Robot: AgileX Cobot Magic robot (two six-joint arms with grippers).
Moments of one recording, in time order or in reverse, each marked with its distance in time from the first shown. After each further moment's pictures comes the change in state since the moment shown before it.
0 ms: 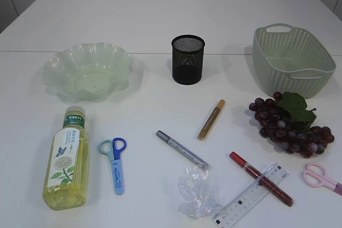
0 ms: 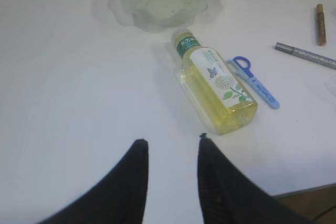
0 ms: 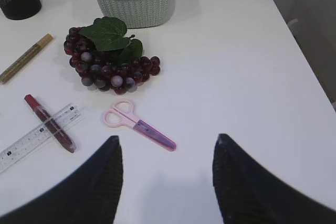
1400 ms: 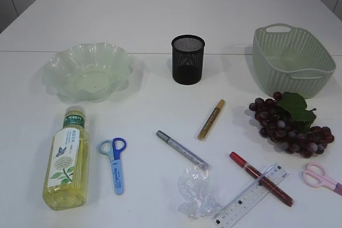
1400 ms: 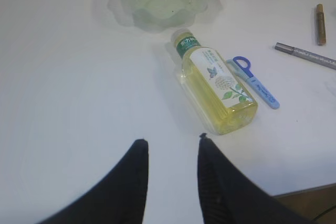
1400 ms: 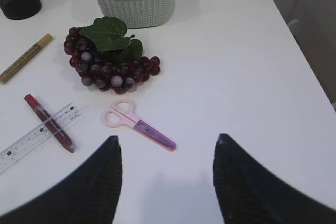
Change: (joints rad) left arm 0.000 0.000 0.000 0.000 0.000 0.000; right arm 0.000 0.000 0.000 0.000 0.000 0.000
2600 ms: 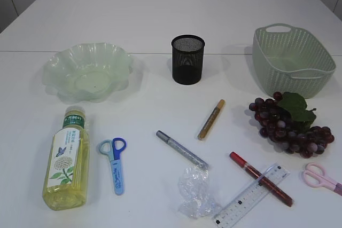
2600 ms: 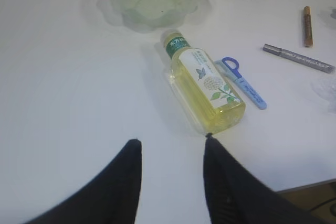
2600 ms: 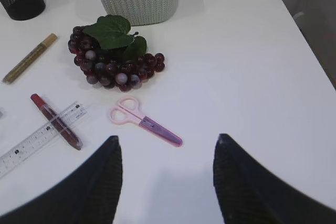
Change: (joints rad) left arm 0.000 0.007 0.000 -0.035 0.000 0.000; right arm 0.000 0.018 0.000 0.014 0.008 0.022
